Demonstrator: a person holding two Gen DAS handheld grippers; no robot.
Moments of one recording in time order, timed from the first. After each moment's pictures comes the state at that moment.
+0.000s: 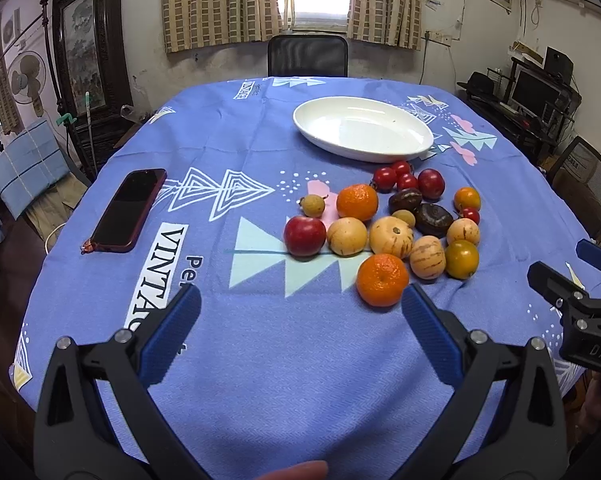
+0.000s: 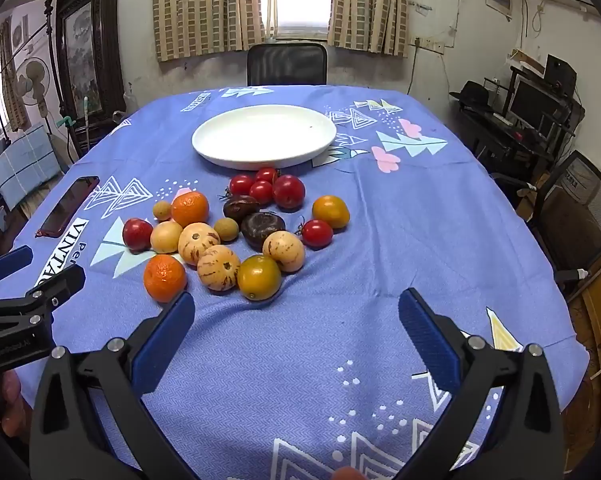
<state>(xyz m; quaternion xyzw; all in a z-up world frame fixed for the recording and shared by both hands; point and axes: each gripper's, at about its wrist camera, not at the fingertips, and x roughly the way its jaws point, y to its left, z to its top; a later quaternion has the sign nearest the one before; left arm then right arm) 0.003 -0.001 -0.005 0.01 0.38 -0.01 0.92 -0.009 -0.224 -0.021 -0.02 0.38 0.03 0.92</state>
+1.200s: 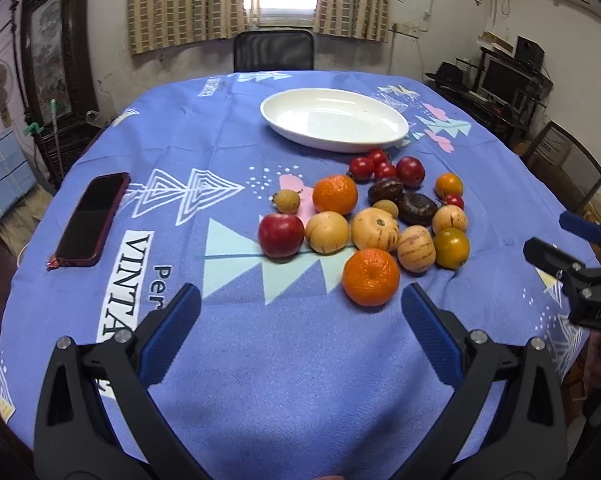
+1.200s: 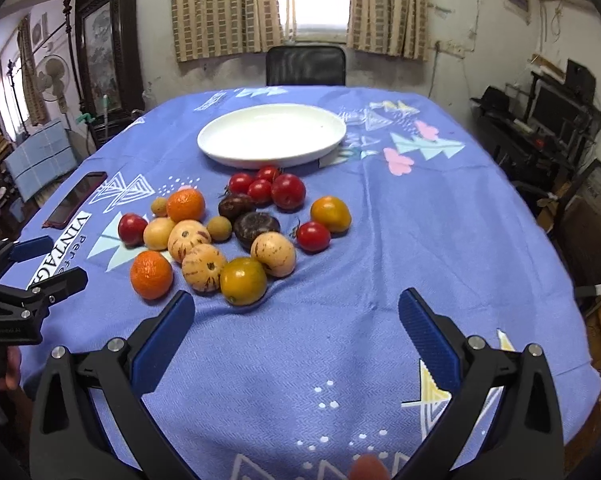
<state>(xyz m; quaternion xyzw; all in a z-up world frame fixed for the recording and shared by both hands) 0.022 0.001 -0.026 0.01 0.39 -0.09 0.92 0.009 -0.261 -0.044 -0.01 0.38 0.09 0.92</state>
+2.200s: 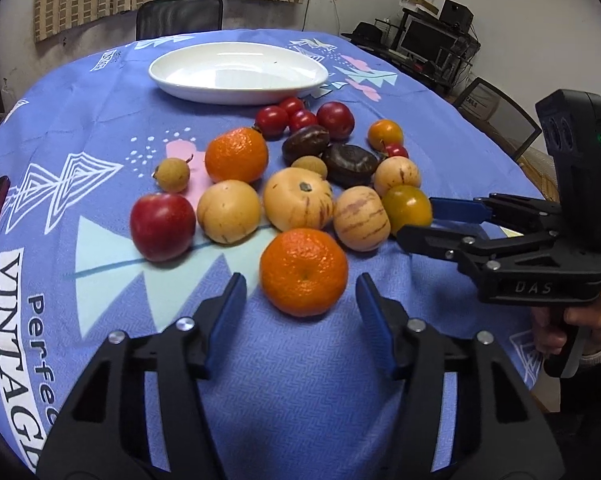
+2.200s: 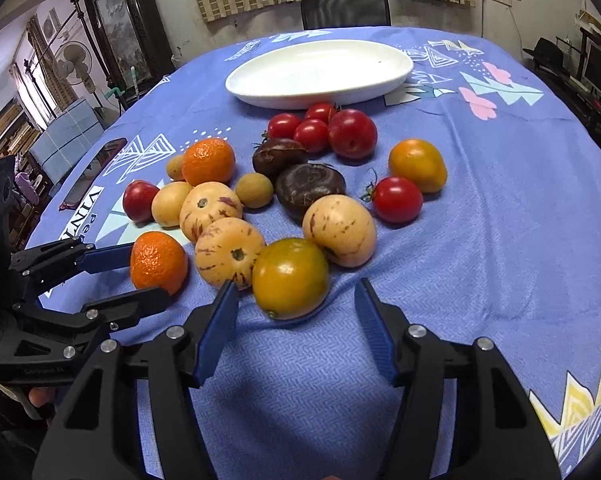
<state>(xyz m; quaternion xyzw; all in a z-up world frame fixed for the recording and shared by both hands) 0.069 -0.031 -0.076 0.01 0.44 -0.25 0.86 0.067 -0.223 -0.097 0.03 0.46 0.16 0.88</state>
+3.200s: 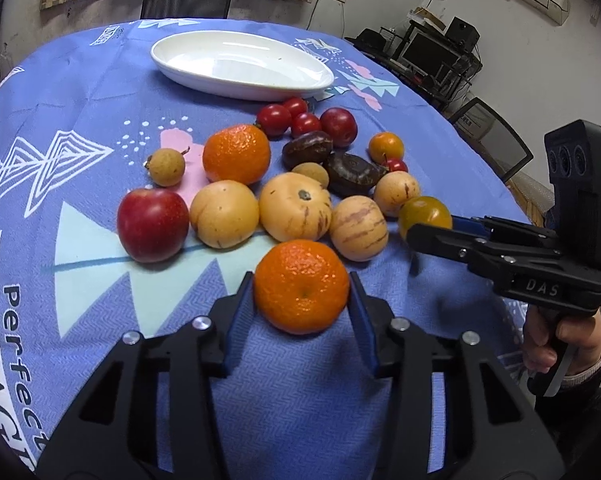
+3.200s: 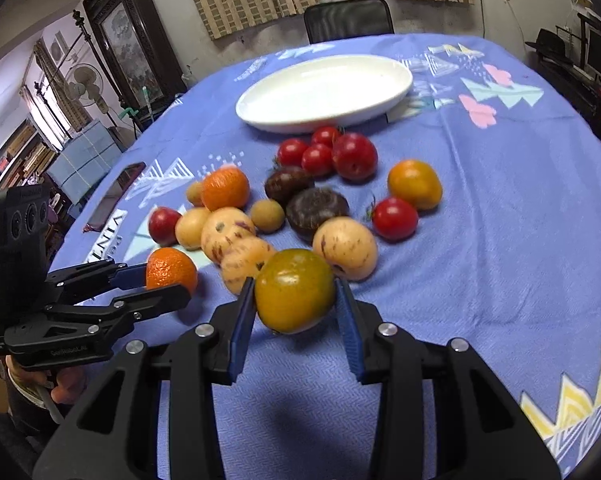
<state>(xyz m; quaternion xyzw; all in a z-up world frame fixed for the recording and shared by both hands) 0.079 -0.021 -0.074 -0.05 0.45 -0.26 0.85 0.065 -0.237 -0.061 0.06 0.43 0.19 0.88</state>
